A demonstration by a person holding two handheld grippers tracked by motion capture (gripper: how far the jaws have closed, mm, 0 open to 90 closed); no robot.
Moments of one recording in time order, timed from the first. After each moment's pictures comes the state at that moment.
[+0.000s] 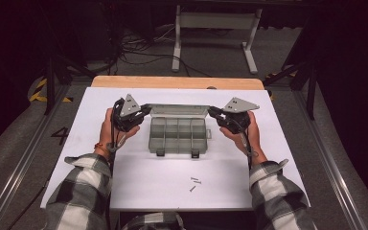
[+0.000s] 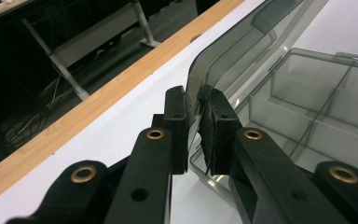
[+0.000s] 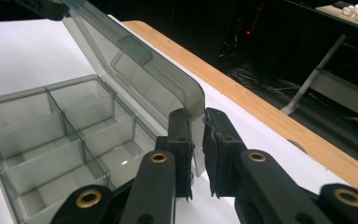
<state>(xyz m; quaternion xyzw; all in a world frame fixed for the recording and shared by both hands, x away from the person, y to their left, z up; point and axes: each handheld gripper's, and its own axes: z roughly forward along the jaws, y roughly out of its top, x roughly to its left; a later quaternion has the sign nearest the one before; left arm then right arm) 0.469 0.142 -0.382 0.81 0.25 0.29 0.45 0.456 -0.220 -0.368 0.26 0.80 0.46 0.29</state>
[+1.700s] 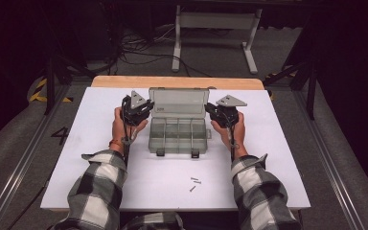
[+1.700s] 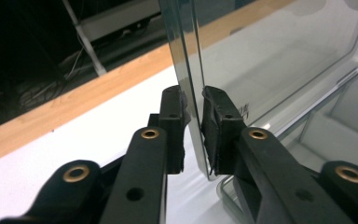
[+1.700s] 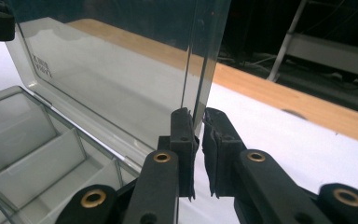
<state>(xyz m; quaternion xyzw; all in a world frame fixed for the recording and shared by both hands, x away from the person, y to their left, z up) 0.507 0.124 -0.415 0.78 0.35 0.29 0.44 0.503 -0.206 -0.414 0.37 0.75 0.46 0.29</state>
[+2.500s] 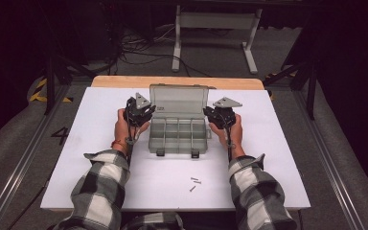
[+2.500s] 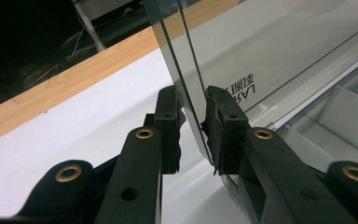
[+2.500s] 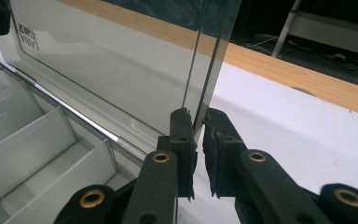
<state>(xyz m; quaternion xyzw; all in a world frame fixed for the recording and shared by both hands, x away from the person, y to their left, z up) 0.514 0.116 -0.426 0.79 0.36 0.29 0.40 0.509 -0.201 -0.428 0.39 0.76 0.44 0.28</state>
